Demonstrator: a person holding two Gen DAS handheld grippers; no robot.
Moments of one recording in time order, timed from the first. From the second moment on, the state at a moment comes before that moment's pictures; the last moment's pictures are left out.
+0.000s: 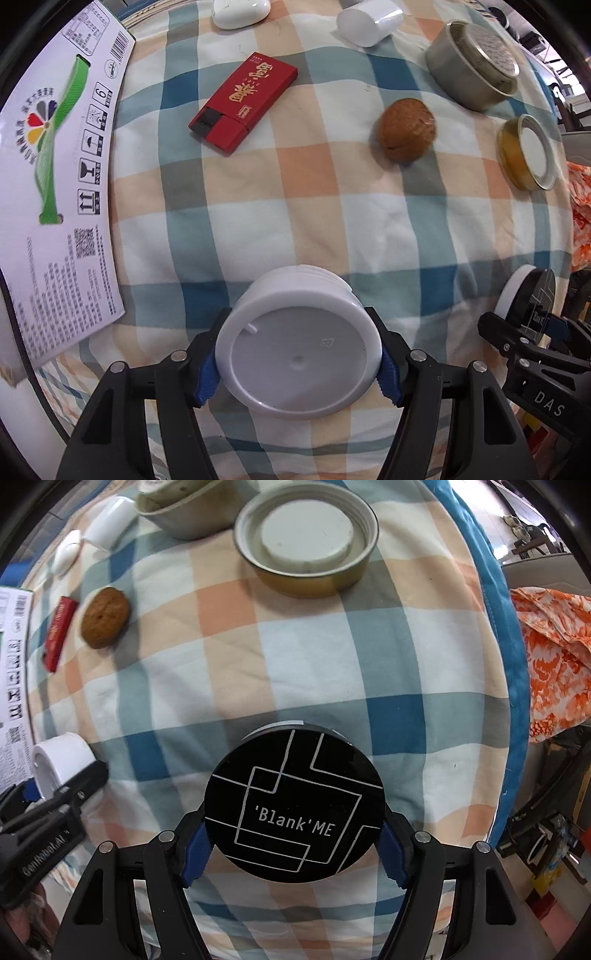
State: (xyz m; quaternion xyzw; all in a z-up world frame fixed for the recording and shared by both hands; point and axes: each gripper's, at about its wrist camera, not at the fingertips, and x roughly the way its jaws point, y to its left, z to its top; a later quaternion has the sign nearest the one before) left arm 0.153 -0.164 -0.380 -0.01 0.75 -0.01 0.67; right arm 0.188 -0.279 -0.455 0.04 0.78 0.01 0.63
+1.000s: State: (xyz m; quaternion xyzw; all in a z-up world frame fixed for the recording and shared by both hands) left arm 0.198 0.016 -0.183 -0.05 0.60 -0.03 0.80; right arm 0.227 -0.079 -0.245 0.02 0.67 0.13 0.73
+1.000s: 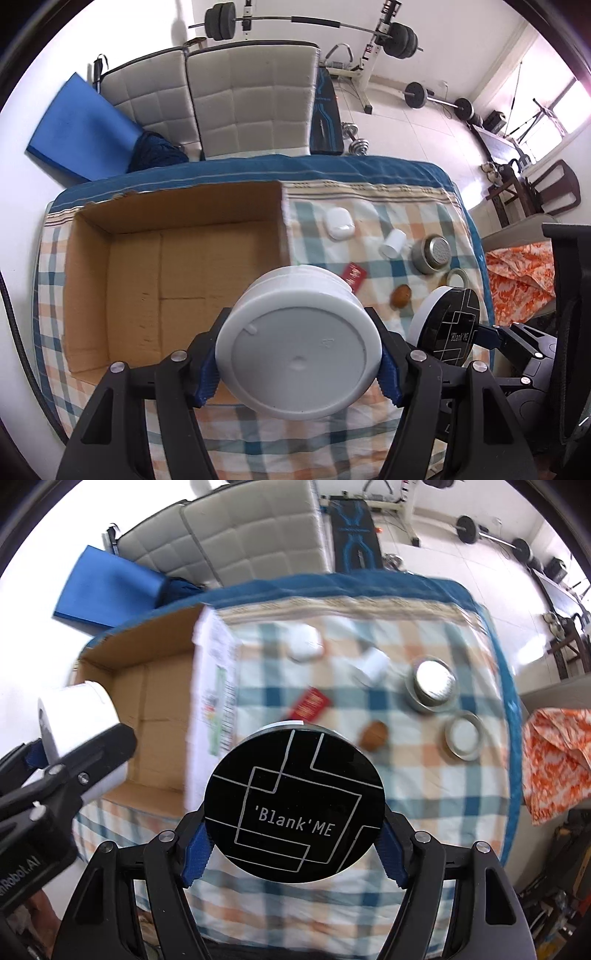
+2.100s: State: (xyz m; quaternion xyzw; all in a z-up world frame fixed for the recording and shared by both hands) left arm 0.309 0.212 -0.382 -0.18 0.72 -0.03 0.67; right arm 0.339 0.155 -0.413 -0.04 0.73 0.14 0.67
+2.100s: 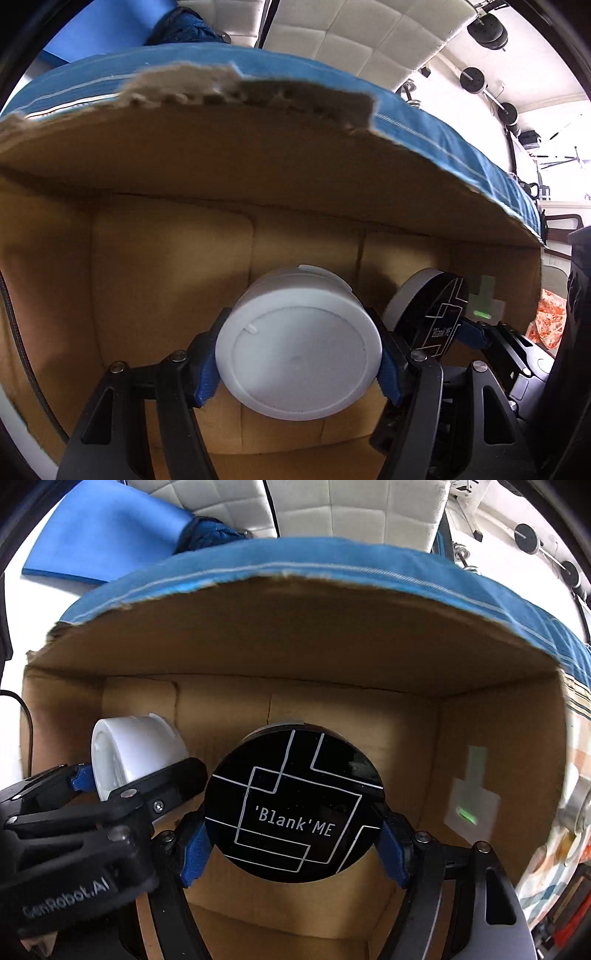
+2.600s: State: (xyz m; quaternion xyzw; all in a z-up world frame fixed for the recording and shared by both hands) left arm 0.308 0.214 -0.378 -0.15 0.74 0.01 0.66; right arm 0.344 0.146 -0.436 -0.05 0.74 0.13 0.66
